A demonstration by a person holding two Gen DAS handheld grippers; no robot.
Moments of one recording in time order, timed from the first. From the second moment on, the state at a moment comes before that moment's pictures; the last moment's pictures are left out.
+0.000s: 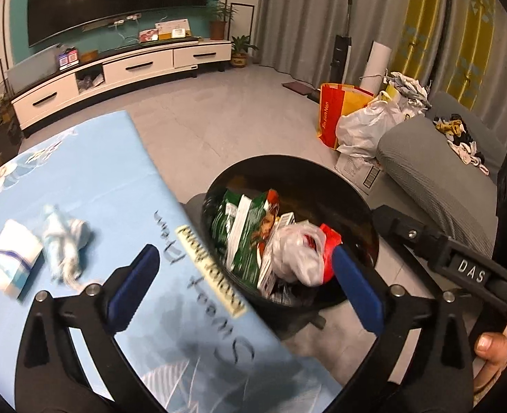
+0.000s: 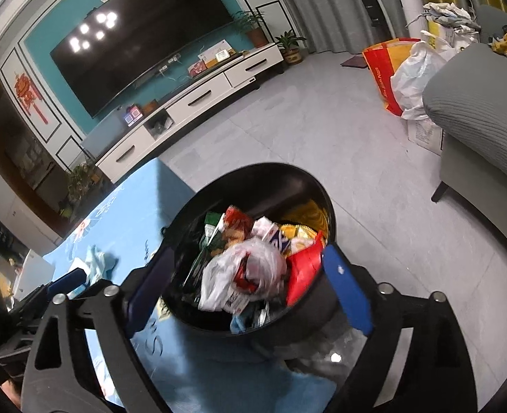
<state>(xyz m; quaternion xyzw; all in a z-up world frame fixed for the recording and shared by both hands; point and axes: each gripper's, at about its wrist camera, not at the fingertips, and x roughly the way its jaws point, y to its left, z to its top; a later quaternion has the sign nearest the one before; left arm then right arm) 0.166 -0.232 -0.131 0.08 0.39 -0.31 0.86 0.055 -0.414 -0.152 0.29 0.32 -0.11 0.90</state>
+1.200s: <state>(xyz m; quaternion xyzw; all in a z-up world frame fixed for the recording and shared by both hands) 0.083 0.077 -0.160 -0.09 0.45 -0.10 0.88 0.077 -0.199 -0.146 0.13 0.44 0.05 0.89</state>
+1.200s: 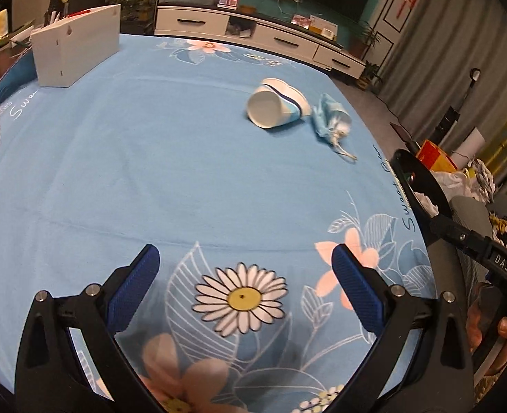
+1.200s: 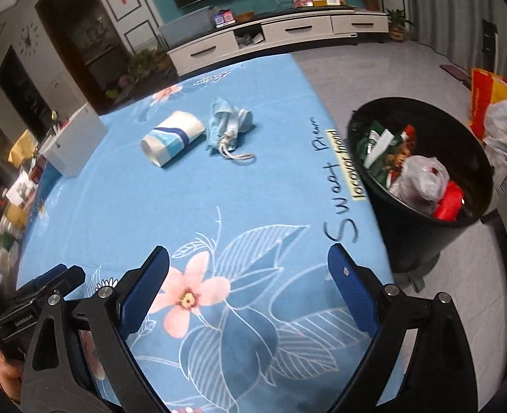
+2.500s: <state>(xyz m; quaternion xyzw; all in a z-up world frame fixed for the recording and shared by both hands) 0.280 0.010 -0.189 -0.04 0.42 -0.16 0.89 0.262 -0.176 -0.180 0.10 0.42 0.09 0.90</state>
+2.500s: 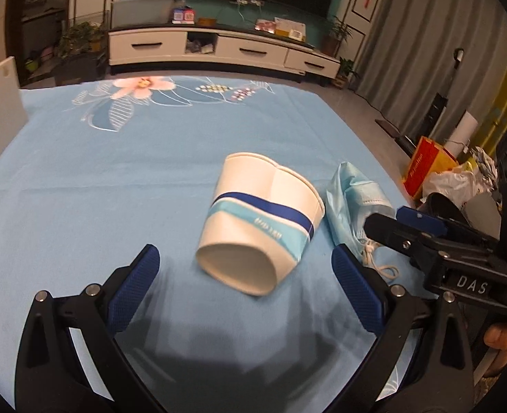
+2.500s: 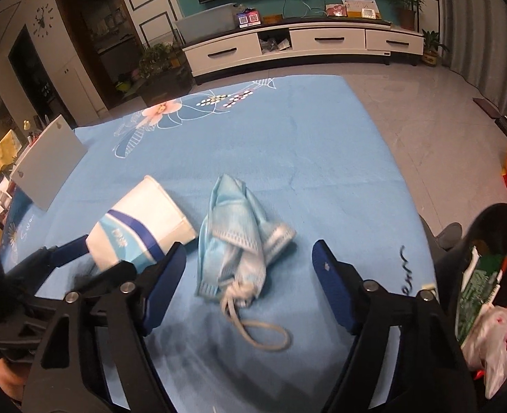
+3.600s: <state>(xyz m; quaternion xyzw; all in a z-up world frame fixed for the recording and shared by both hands) 0.261 0.014 -0.180 -0.06 0.41 -0.18 0.89 0.229 -0.190 -0.165 0.09 0.40 0.06 0.91</state>
